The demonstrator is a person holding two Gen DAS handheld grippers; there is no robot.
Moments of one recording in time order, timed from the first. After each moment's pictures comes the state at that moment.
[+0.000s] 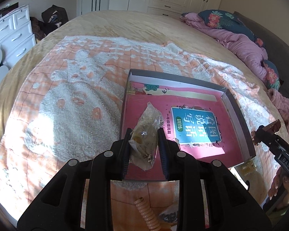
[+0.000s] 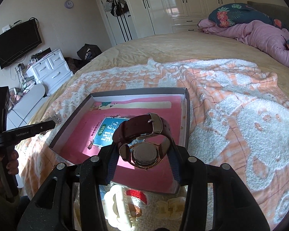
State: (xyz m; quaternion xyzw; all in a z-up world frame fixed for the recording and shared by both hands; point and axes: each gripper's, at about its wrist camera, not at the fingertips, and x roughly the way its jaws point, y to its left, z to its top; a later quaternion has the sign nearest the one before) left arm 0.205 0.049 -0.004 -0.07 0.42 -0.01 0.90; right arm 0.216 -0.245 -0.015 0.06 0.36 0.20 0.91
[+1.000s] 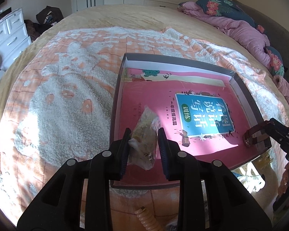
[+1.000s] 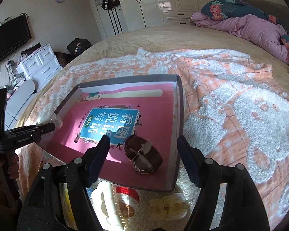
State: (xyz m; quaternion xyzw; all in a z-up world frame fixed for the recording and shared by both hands) left arm 0.220 0.039 -0.037 -0.04 0.44 -0.01 0.90; right arm 0.217 -0.248 -0.031 0.05 0.37 0.17 0.91
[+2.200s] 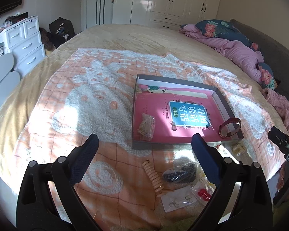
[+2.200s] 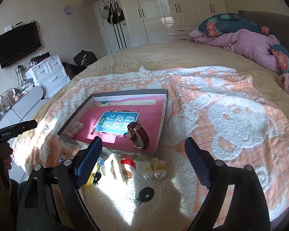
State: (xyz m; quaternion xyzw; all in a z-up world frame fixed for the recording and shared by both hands) left arm 0.113 0.052 0.030 -0.06 0.38 0.00 0.92; right arm 0.130 -0.292 0.014 0.05 0.33 0.18 0.93
